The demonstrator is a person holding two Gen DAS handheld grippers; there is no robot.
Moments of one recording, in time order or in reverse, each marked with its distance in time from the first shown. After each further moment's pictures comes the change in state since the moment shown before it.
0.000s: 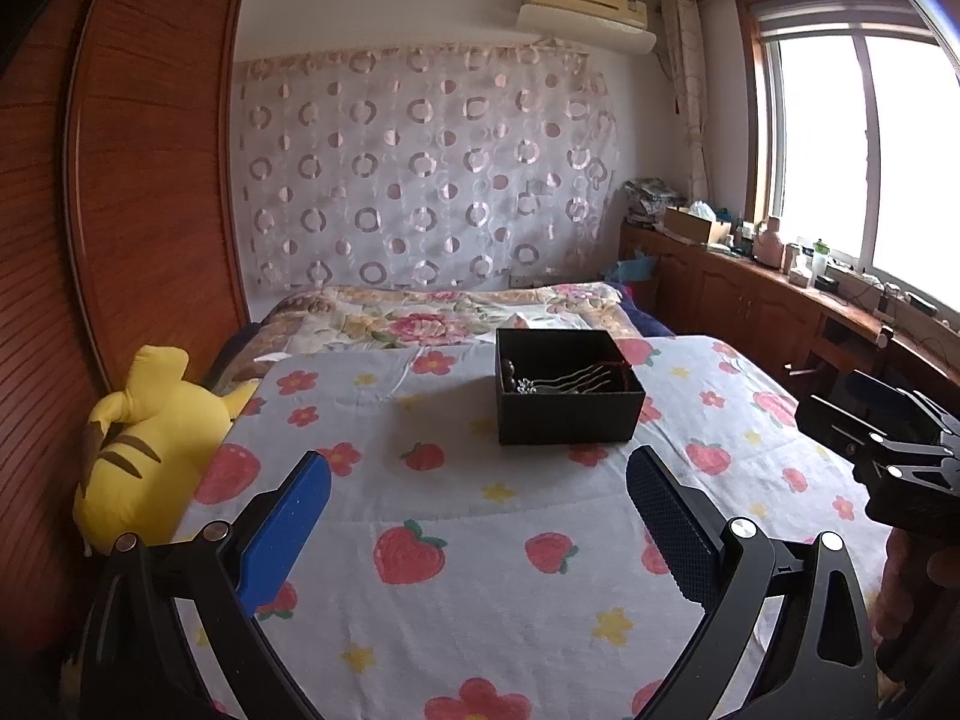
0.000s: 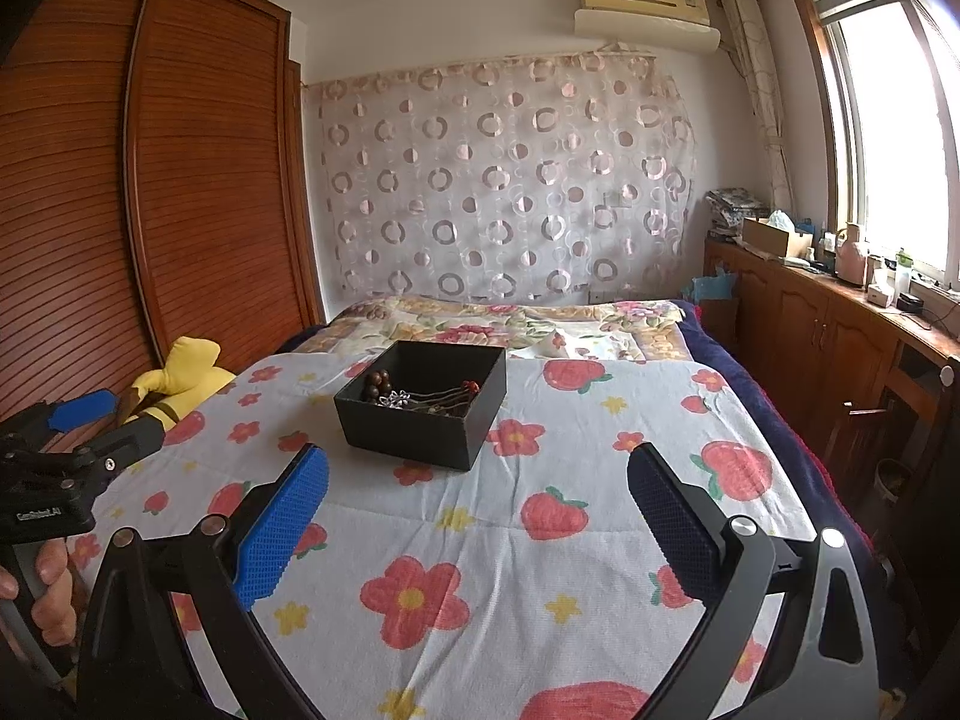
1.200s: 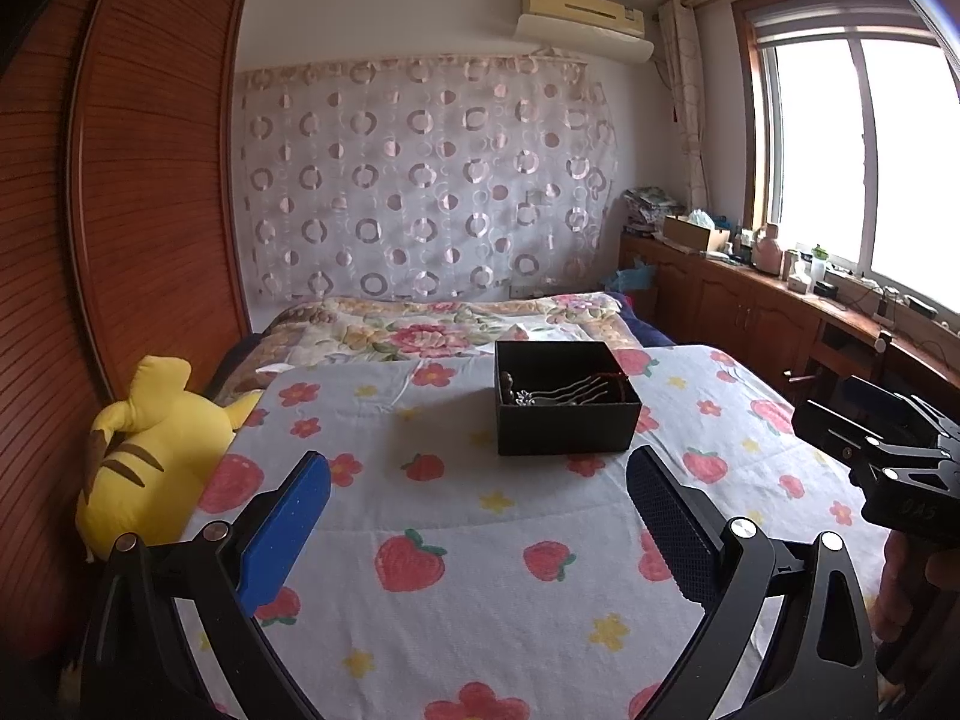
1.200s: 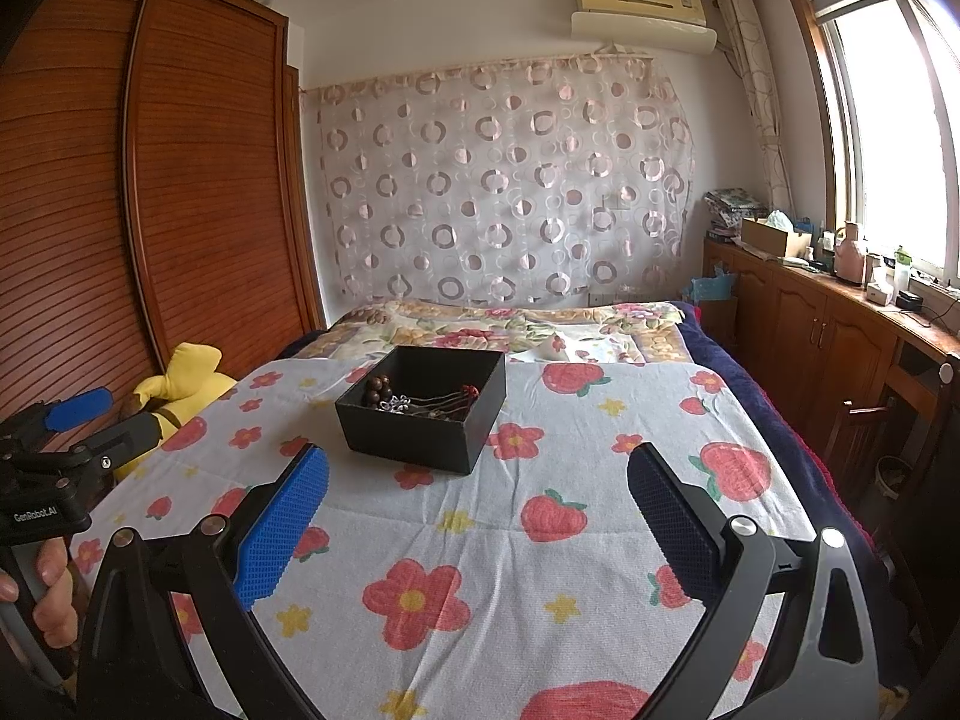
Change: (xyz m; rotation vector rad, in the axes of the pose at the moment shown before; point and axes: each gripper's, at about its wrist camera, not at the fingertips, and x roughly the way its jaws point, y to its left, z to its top) left arm -0.004 -0.002 0.001 0.005 -0.023 -0.002; right arm 0.000 -0.001 -0.001 0.004 -0.001 0.003
